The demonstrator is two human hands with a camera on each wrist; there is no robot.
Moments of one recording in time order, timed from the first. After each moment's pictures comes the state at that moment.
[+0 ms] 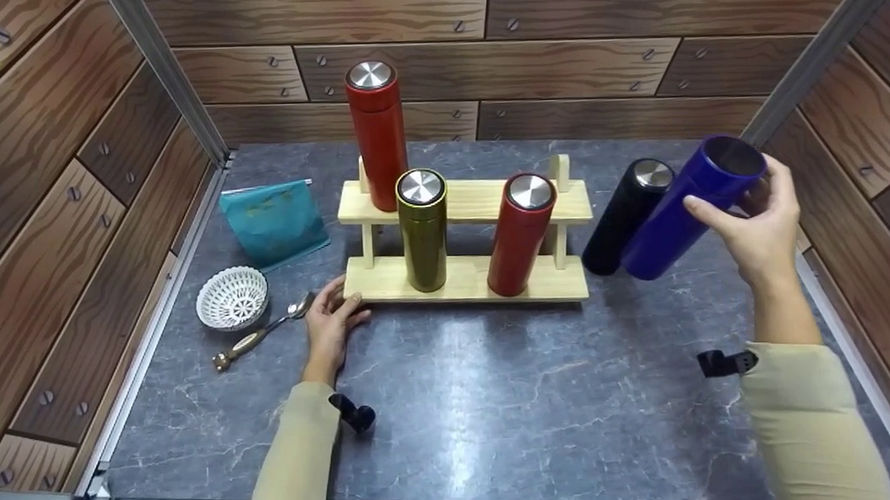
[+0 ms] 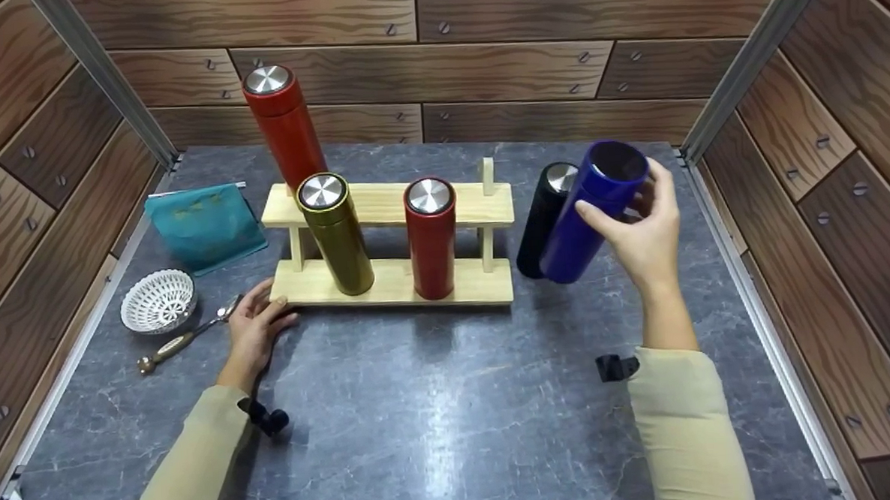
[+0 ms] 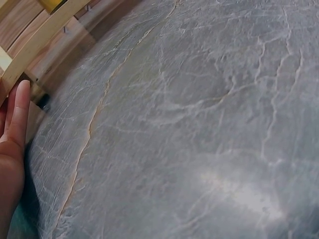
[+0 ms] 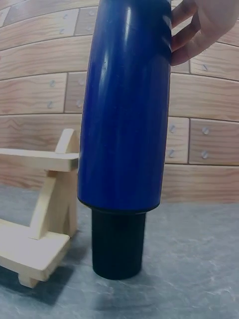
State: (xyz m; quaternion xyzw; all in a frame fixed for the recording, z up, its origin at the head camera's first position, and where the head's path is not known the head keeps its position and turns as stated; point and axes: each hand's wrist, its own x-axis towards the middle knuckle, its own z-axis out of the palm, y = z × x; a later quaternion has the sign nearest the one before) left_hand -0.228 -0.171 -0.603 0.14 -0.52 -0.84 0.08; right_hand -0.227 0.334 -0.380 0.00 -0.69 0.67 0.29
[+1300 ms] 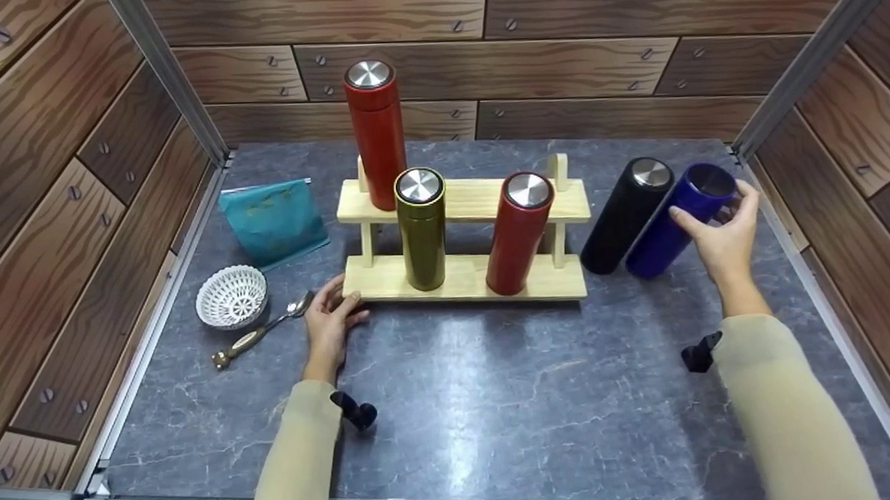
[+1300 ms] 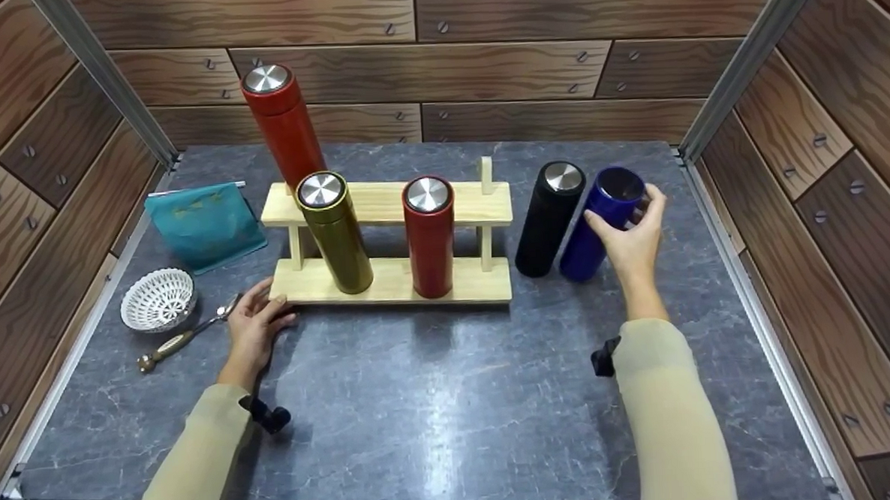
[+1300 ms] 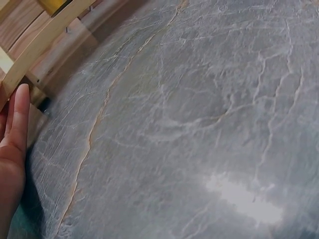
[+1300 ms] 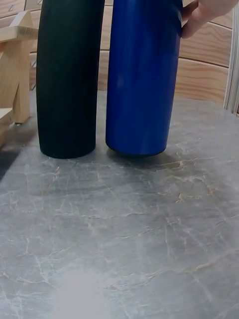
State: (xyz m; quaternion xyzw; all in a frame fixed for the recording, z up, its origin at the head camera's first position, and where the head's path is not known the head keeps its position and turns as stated) left_hand -0.228 -0.168 -0.603 0.15 -0.52 -0.84 0.09; right_hand -0.273 0.369 -0.463 -0.11 -0.76 0.57 0.28
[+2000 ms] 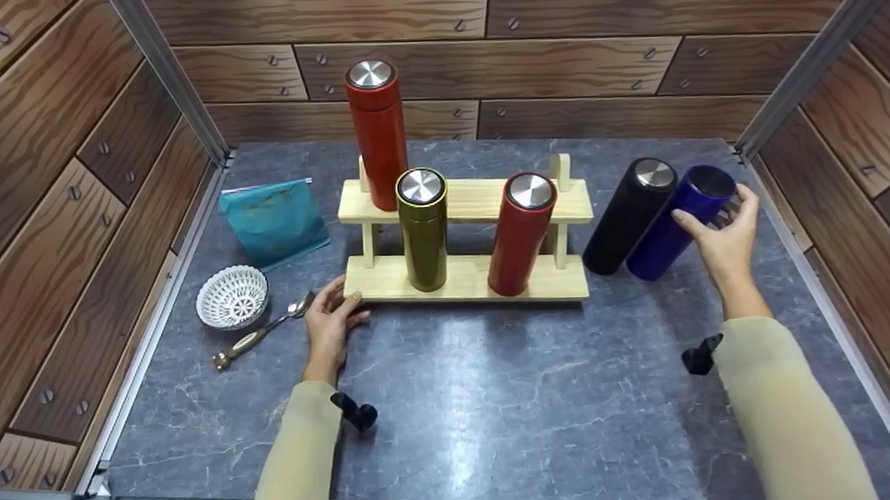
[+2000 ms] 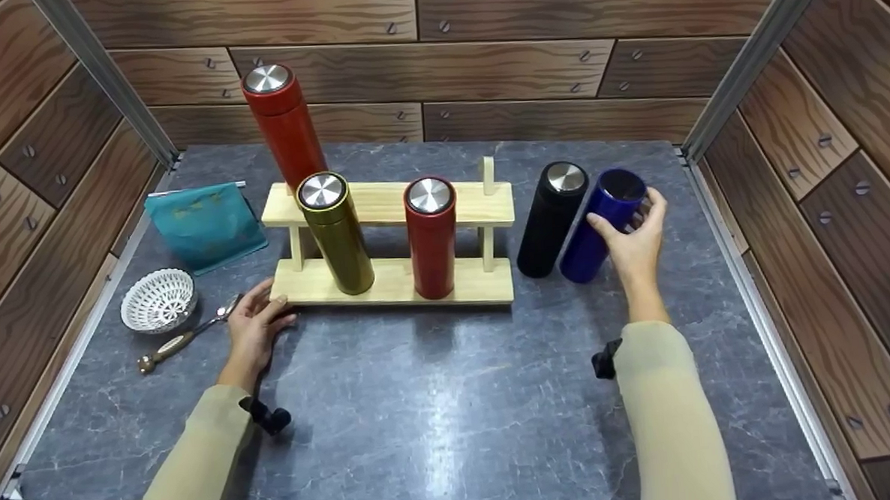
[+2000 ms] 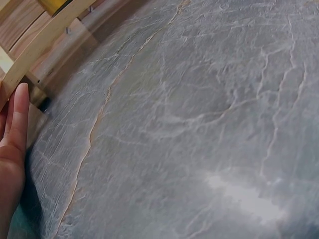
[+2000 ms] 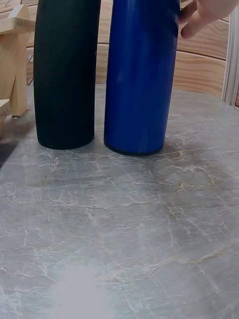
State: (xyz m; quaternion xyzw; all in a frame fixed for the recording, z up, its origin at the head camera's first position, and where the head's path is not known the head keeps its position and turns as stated) left_hand -0.227 -0.169 -0.602 0.16 -0.52 -0.83 0.09; right_hand -0.270 0.364 -0.461 -0.12 -0.74 0.62 0.26
